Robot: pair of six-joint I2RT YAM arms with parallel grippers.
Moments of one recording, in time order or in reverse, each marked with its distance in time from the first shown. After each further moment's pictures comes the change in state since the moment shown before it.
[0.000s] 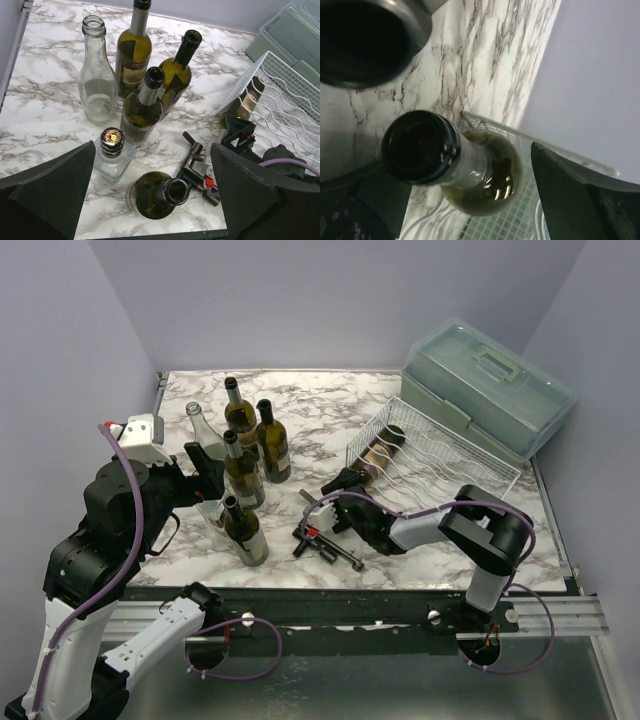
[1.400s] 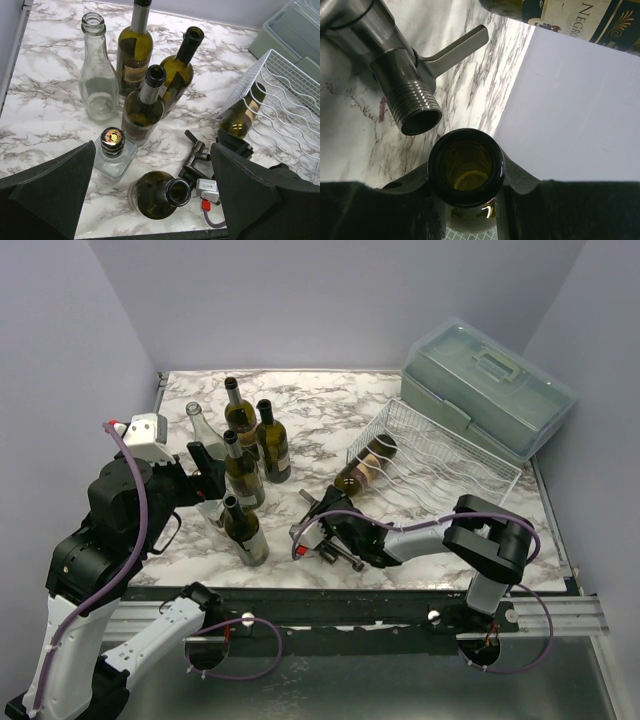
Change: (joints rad) left arm 0.000 0.006 -0.008 0.000 0.000 0.011; right arm 0.144 -0.063 0.023 -0.064 0.068 -0.078
